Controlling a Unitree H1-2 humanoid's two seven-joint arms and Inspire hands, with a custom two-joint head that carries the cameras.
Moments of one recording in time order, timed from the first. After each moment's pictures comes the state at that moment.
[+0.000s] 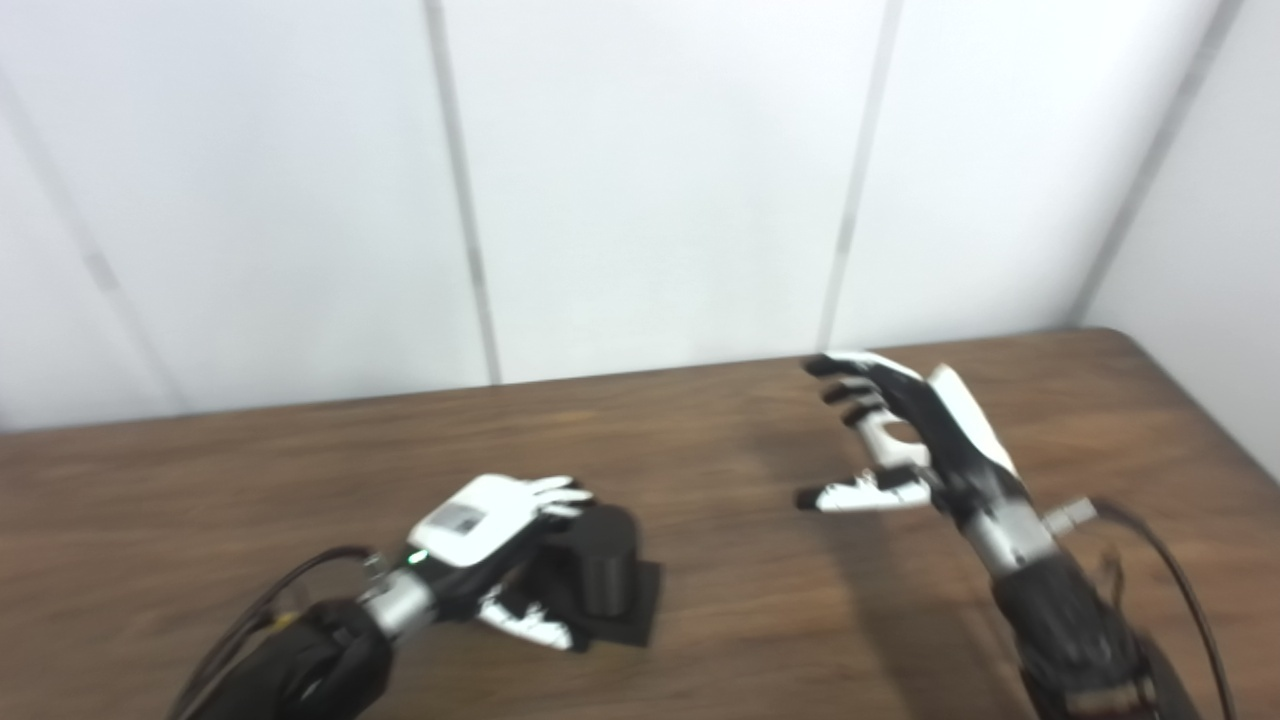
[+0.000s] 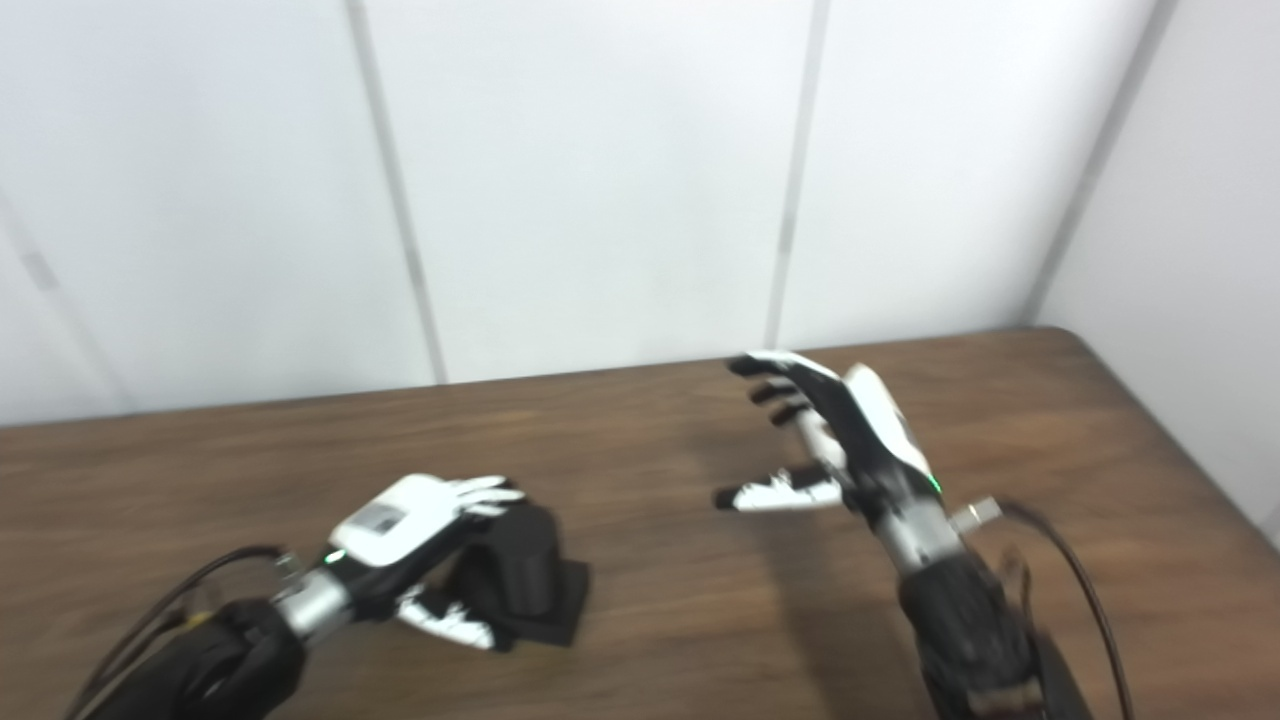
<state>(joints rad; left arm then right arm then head) -0.49 0.42 -0.61 0.31 0.70 -0.35 -0.06 -0.19 -0.38 0.00 -0.24 -0.44 0.10 0.10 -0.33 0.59</state>
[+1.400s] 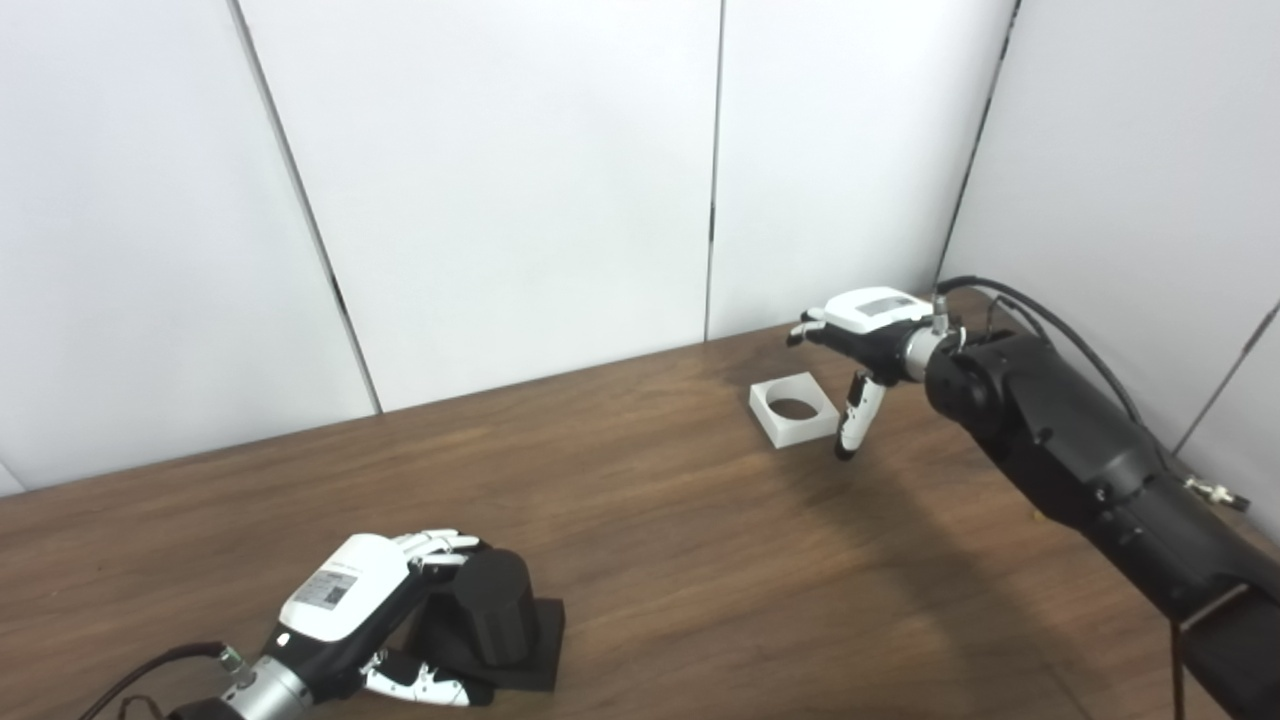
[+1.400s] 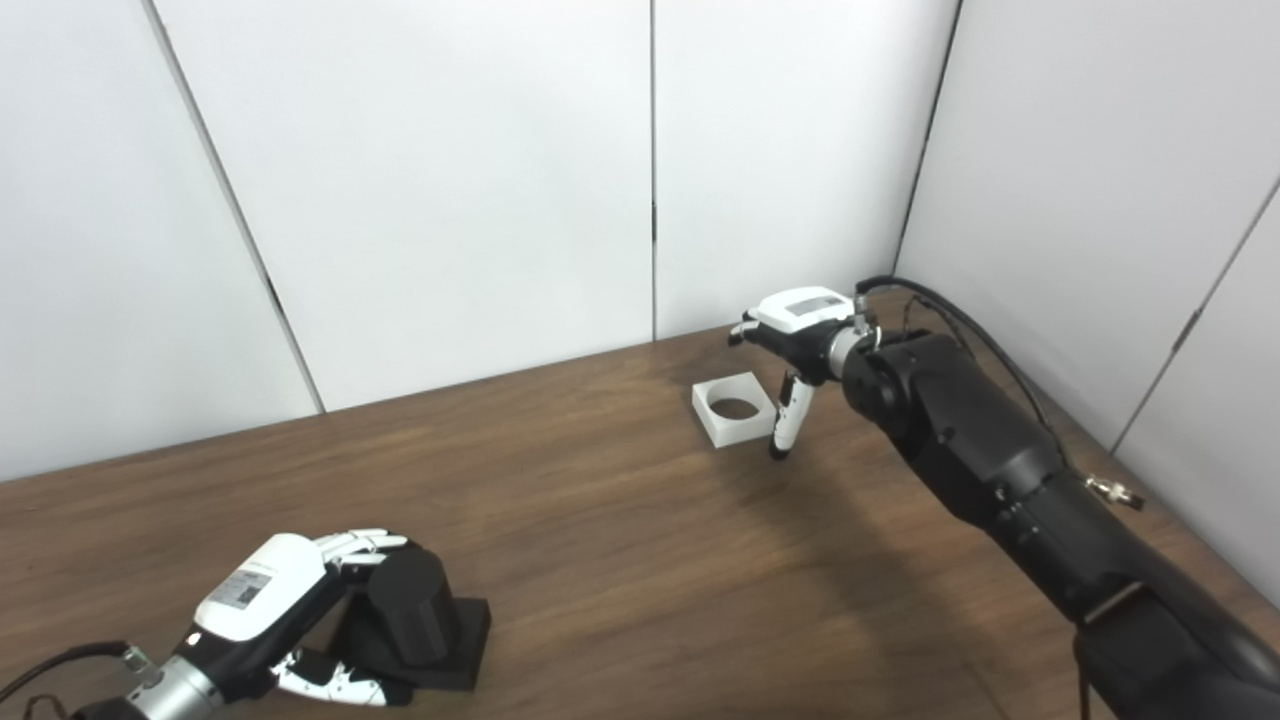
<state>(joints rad) -0.43 0.45 -0.55 0.32 0.68 -0.46 -0.02 -0.55 -0.73 0.27 0.16 -0.87 0.23 0.58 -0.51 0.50</state>
